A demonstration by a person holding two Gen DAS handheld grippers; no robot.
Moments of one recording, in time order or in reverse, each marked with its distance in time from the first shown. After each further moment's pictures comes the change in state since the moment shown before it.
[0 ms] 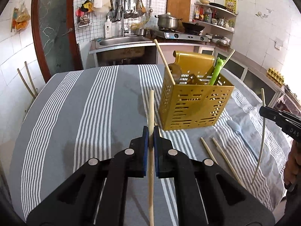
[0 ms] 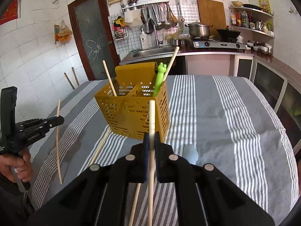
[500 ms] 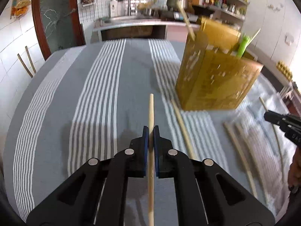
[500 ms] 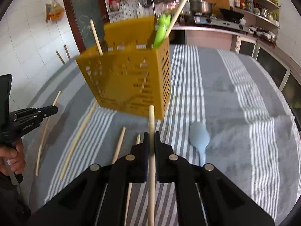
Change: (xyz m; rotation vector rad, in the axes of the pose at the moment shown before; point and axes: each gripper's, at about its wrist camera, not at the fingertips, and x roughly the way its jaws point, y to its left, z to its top) left arm 0.048 0.025 -0.021 -0.036 0.136 0.026; right arm 0.048 0.009 -0.021 -0.016 0.176 -0.043
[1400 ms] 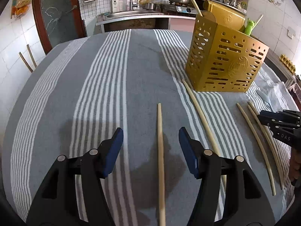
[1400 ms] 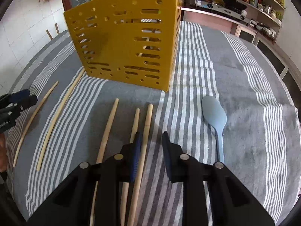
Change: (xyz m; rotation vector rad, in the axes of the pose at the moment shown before) left arm 0.024 0.016 -0.033 0.017 0.051 0.023; right arm 0.059 0.017 -0.021 -0.043 0.184 -0.096
